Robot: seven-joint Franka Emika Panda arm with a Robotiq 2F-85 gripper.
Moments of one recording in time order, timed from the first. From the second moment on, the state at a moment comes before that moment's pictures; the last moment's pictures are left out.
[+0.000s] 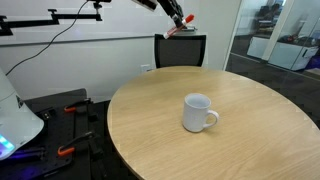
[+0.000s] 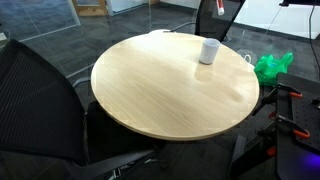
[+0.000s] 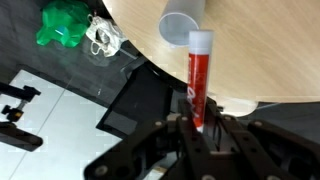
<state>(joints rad) 0.15 0.04 0.03 -2.06 -0.82 1.94 1.55</state>
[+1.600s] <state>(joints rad) 0.12 0.14 0.03 -2.05 -1.18 1.71 2.02</state>
